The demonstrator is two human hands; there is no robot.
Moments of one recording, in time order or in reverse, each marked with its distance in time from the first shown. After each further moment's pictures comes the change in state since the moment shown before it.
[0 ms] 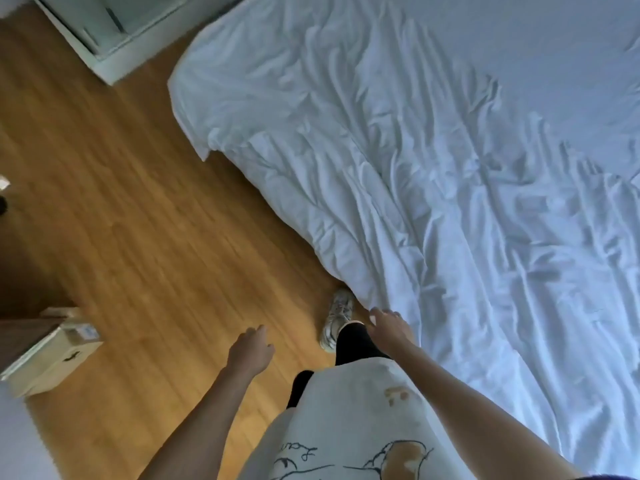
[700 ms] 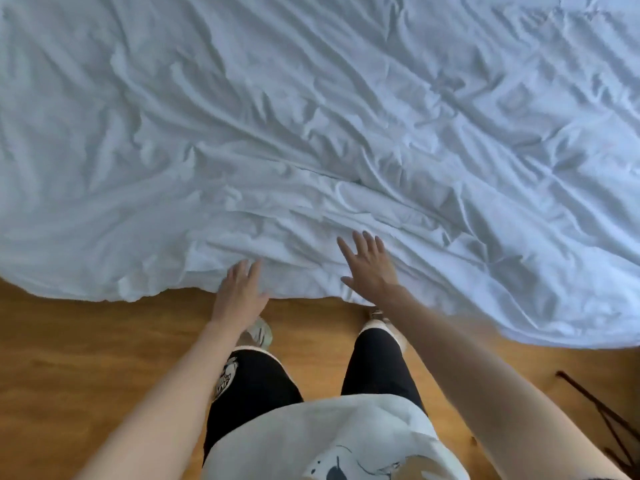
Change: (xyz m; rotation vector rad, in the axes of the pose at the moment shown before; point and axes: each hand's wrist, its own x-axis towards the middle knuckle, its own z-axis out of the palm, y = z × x) left_hand 0.360 0.090 -0.318 0.648 0.143 0.769; right_hand 0.273 -0.157 -0.117 0.001 0.251 0.265
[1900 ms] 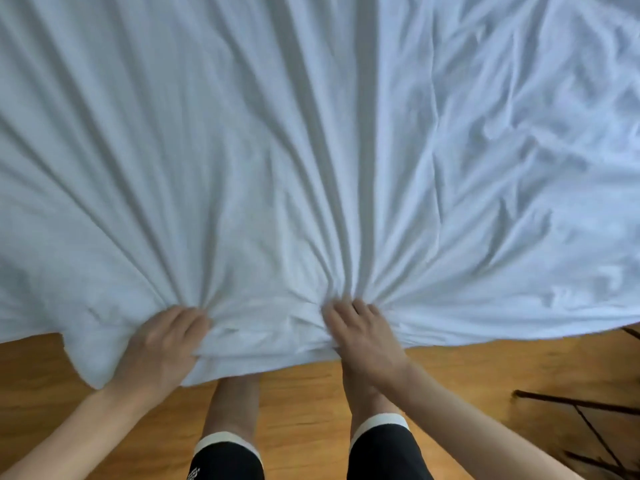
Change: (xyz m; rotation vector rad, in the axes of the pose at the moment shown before) left_hand 0.051 -0.166 0.078 0.296 0.313 0.678; right_hand 0.022 -0.110 0.169 0.183 0.247 -0.101
